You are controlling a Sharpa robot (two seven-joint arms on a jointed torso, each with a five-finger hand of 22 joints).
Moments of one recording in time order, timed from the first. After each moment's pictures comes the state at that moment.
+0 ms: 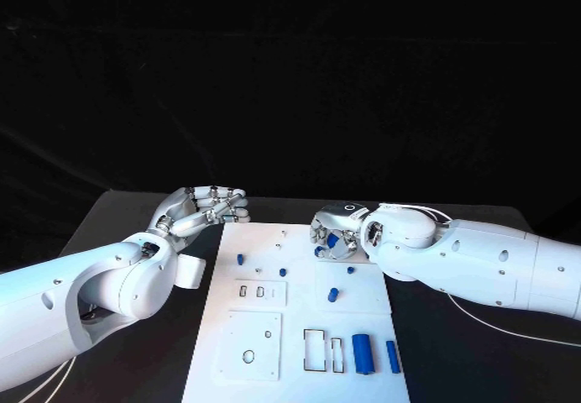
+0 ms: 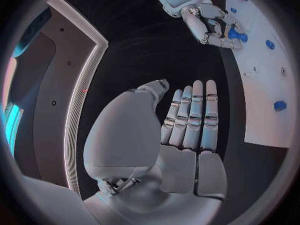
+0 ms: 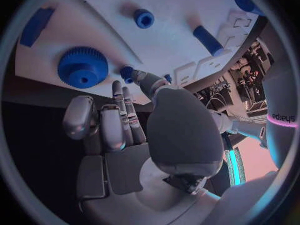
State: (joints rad) left arm 1.21 -0.95 -0.01 1.68 -0.10 -0.38 0.42; left_hand 1.45 -0.18 0.42 0.23 0.23 0.90 0.22 0.26 0.17 1.09 0.16 0.11 0.07 1.03 0.11 0.34 0.23 0.18 0.92 0.22 0.35 0.12; right arm 1.32 -0.69 -0.15 1.41 -1.63 -0.18 -0.10; right_hand 1.30 -0.26 0.47 0.05 0.27 1.02 0.16 0.23 0.25 1.20 0.09 0.07 0.16 1.46 0.01 1.34 1.13 0.11 1.33 0.11 1.27 1.08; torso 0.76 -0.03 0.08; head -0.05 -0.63
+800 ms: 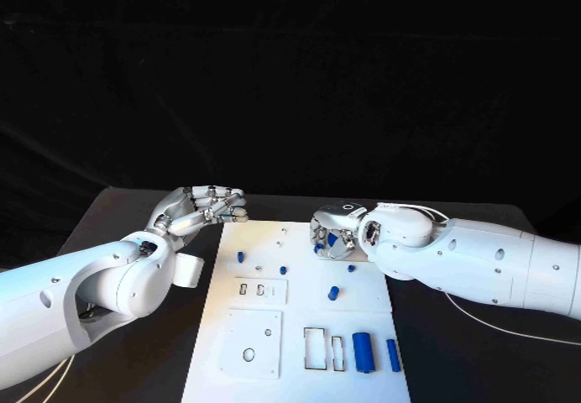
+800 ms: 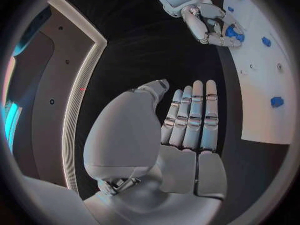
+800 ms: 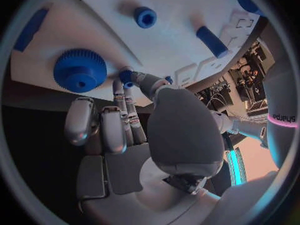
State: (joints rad) left arm 1.21 -0.95 -0.01 1.67 -0.09 -0.36 0.41; left_hand 1.45 -0.18 0.42 0.23 0.23 0.90 0.22 0.26 0.16 1.08 0.16 0.10 0.07 1.03 0.11 0.34 0.24 0.18 0.92 0.22 0.35 0.12; right arm 1.31 -0.68 -0.15 1.40 -1.63 -0.18 -0.10; right_hand 1.32 -0.23 0.55 0.05 0.25 1.06 0.13 0.26 0.28 1.25 0.07 0.08 0.16 1.47 0.00 1.38 1.16 0.11 1.34 0.10 1.31 1.14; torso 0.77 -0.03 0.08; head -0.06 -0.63
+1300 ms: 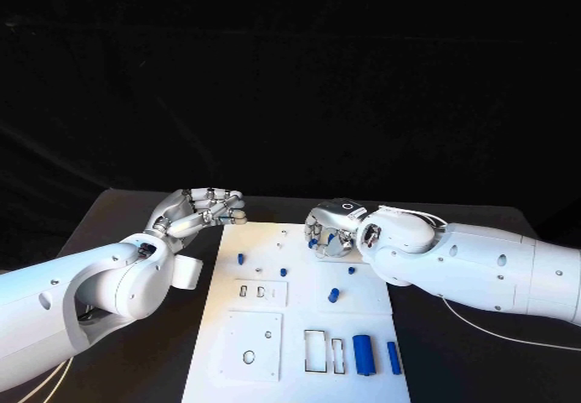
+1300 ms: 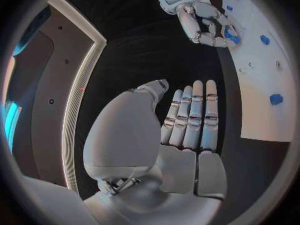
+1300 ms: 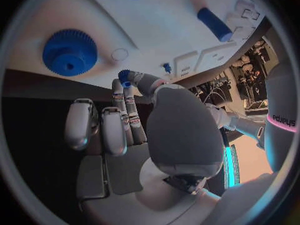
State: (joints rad) left arm 1.21 -0.95 -0.01 1.66 -0.09 -0.36 0.41; left_hand 1.45 -0.18 0.42 0.23 0.23 0.90 0.22 0.26 0.16 1.08 0.16 0.10 0.07 1.03 0.11 0.34 0.24 0.18 0.92 0.22 0.35 0.12; right arm 1.31 -0.69 -0.15 1.45 -1.64 -0.31 -0.13; right_hand 1.34 -0.21 0.60 0.01 0.23 1.09 0.12 0.29 0.32 1.27 0.08 0.09 0.16 1.47 -0.02 1.40 1.17 0.09 1.35 0.09 1.34 1.19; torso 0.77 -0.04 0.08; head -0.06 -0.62
